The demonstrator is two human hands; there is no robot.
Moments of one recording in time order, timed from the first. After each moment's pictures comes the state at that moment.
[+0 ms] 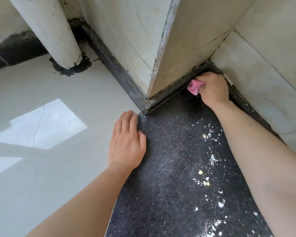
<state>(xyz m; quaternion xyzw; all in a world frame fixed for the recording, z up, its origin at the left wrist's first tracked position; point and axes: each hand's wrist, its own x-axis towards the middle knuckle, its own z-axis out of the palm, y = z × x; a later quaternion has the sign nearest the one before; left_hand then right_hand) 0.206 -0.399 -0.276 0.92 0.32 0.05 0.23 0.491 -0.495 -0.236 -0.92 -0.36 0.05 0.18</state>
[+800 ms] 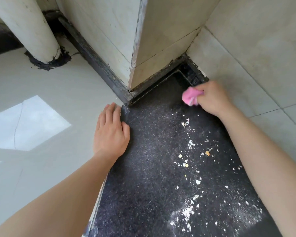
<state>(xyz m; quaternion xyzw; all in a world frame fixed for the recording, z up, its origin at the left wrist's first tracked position) 0.204 -0.399 -0.274 0.92 0.31 0.05 0.22 0.463 -0.566 -0.188 -0.94 -0.28 0.17 0.12</state>
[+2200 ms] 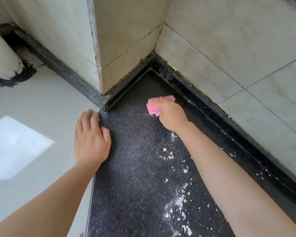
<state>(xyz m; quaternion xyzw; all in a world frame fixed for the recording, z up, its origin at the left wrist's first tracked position) 0.207 -0.399 -0.275 0.92 0.32 0.04 0.23 0.401 -0.575 -0.250 -0.93 -0.32 0.16 0.03</state>
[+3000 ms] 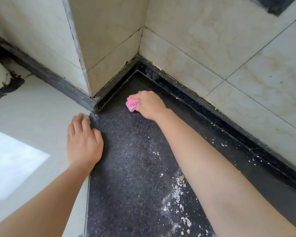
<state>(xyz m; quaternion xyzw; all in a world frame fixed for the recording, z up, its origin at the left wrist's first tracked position) 0.206 -0.400 -0.275 0.92 0.30 0.05 0.23 0.378 -0.537 -0.201 -0.93 -0.30 0.18 0.09</state>
